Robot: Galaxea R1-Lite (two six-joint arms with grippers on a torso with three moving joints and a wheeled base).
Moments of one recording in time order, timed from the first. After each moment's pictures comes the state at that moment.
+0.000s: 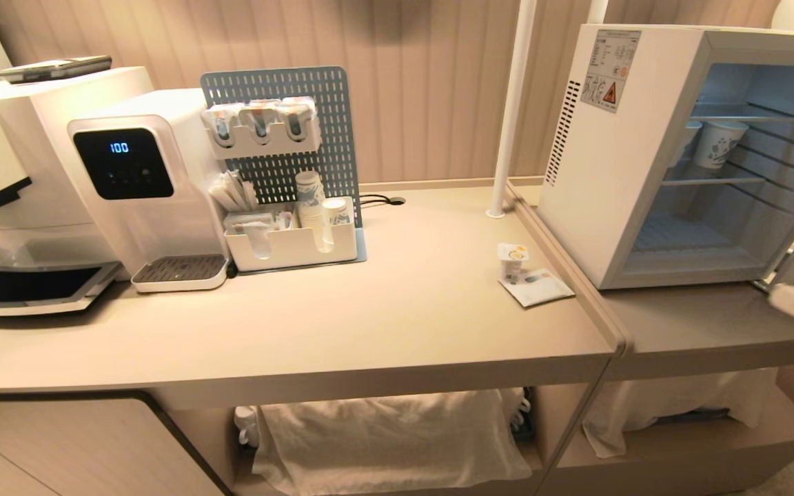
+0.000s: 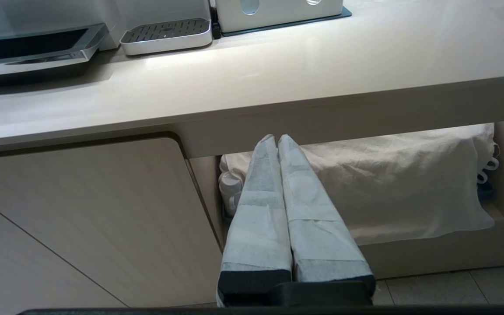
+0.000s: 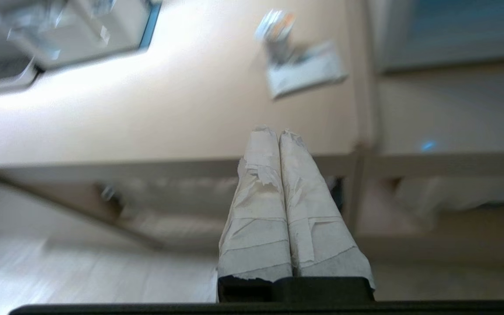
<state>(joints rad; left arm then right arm) 0.00 0.00 0.00 0.00 -0.02 0.08 0.07 1.03 -0.51 -0.28 0.15 0.16</state>
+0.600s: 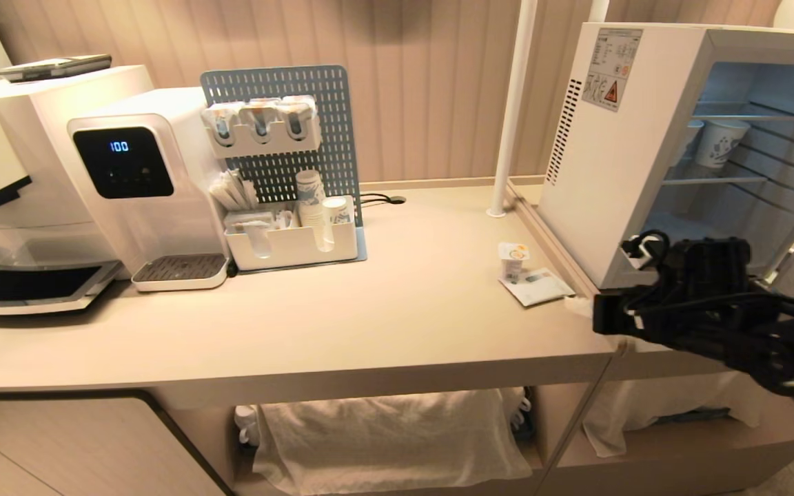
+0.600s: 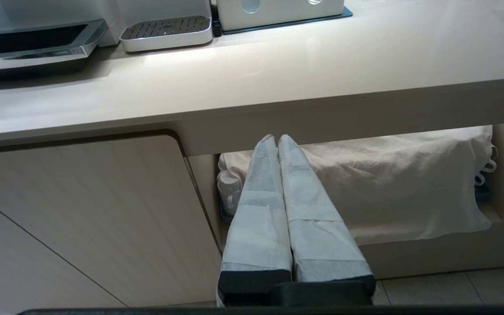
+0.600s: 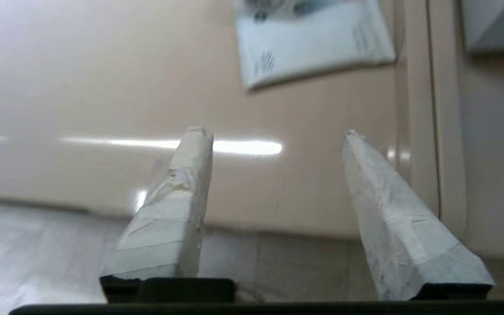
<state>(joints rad) 0.00 0.00 0.00 0.00 -0.02 0.06 0.13 1.93 -0.77 -0.68 0.12 0.09</state>
